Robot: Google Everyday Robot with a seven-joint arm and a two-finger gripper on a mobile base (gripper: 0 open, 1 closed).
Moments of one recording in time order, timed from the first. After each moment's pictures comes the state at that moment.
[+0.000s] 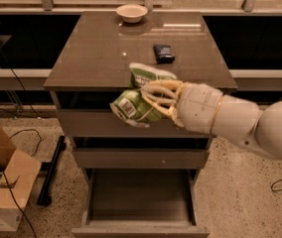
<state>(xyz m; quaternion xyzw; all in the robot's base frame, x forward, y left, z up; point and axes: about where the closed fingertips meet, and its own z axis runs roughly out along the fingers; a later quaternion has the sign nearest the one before) 0.503 -0.035 0.916 -0.53 0.49 0.14 0.68</state>
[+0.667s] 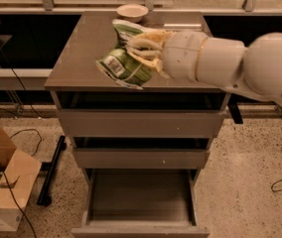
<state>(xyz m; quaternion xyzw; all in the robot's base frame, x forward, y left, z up) 0.557 -0.005 0.995 -0.57 0.48 0.08 0.66</state>
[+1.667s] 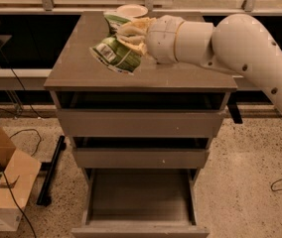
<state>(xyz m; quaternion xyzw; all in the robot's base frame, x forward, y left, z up) 0.627 0.024 0.992 -0.58 0.48 0.07 0.65</state>
